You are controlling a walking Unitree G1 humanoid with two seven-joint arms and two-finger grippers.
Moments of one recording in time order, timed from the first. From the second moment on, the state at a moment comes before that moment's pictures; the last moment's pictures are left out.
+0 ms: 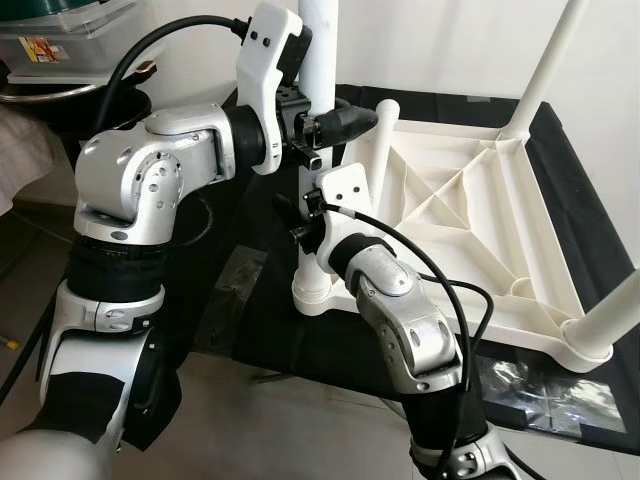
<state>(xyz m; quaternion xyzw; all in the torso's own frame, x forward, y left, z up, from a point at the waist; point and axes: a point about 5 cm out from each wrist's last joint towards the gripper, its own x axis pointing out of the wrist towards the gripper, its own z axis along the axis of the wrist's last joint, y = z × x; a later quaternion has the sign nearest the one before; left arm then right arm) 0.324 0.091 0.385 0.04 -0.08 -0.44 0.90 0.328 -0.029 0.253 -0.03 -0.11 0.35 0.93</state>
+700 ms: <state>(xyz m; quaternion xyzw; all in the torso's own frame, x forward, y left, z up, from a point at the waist) 0.319 0.090 0.388 0.04 -0.08 -0.44 0.89 0.367 -0.059 0.287 -0.12 -0.09 0.63 0.77</state>
